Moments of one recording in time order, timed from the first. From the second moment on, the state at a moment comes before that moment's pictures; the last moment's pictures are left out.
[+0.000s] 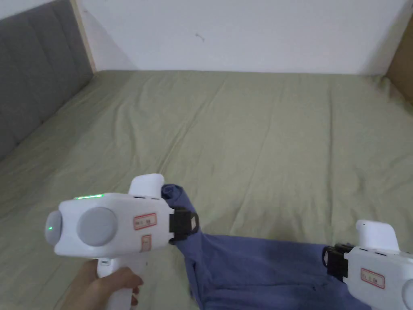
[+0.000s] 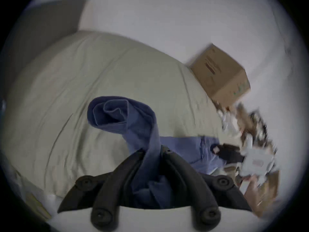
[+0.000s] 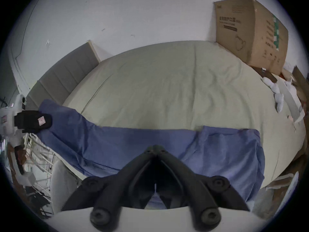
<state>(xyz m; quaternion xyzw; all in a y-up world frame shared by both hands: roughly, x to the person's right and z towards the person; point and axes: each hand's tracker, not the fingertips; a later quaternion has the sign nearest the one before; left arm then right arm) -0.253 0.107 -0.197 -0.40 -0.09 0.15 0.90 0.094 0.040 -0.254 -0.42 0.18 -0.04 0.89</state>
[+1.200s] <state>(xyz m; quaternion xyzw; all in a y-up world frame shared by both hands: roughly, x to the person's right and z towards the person) -0.106 -0.018 -0.234 -0.49 -0.18 0.22 0.83 0.175 0.014 -0.245 -0.44 0.08 -0.13 0.88</state>
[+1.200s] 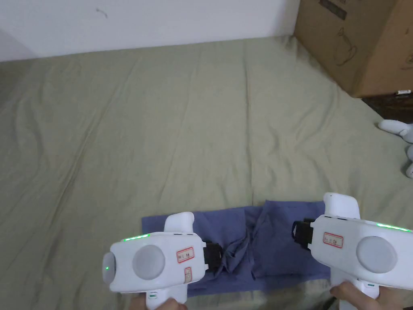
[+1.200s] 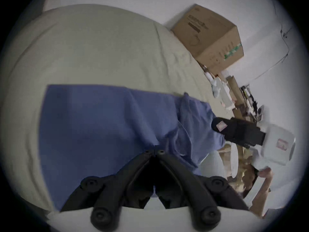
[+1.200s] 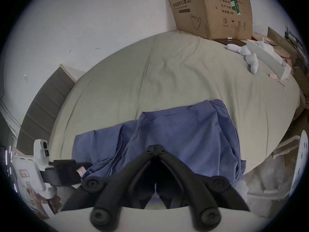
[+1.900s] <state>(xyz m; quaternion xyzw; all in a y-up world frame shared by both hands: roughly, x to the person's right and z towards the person) -0.114 0.011 -0.212 -0.46 -0.25 0.24 0.81 0.167 0.042 -0.246 -0.43 0.07 -0.14 0.89</state>
